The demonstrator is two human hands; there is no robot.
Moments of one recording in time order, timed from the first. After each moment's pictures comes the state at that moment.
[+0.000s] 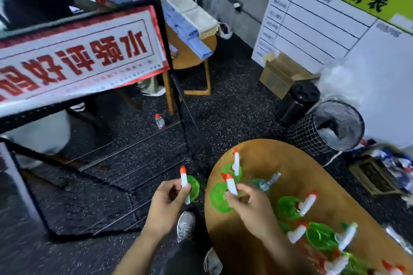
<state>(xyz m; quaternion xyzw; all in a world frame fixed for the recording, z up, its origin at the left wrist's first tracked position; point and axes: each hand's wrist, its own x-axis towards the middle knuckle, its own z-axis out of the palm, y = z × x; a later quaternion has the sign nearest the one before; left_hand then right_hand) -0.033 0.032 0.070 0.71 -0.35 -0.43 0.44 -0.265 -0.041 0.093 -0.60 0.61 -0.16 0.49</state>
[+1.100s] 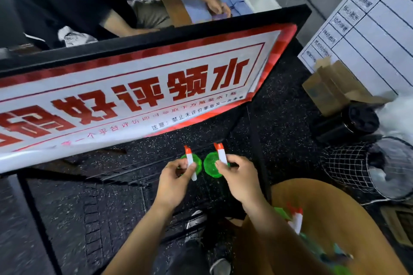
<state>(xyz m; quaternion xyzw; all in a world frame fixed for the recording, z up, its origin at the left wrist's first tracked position) 0.162 -0.099 -0.005 0.75 -0.20 -0.43 0.47 -0.002 -0.208 0.039 -0.63 0.59 -0.12 0.50</state>
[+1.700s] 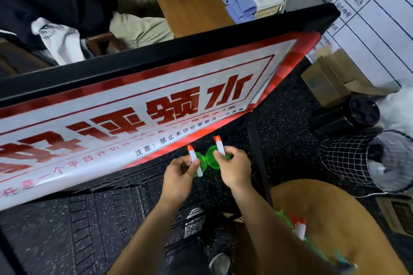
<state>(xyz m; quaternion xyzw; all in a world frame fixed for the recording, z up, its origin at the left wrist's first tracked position) 0.161 -0.153 -0.014 0.75 -0.18 -0.46 0.45 0.040 -0.257 0.011 -0.60 0.66 -0.11 0.44</state>
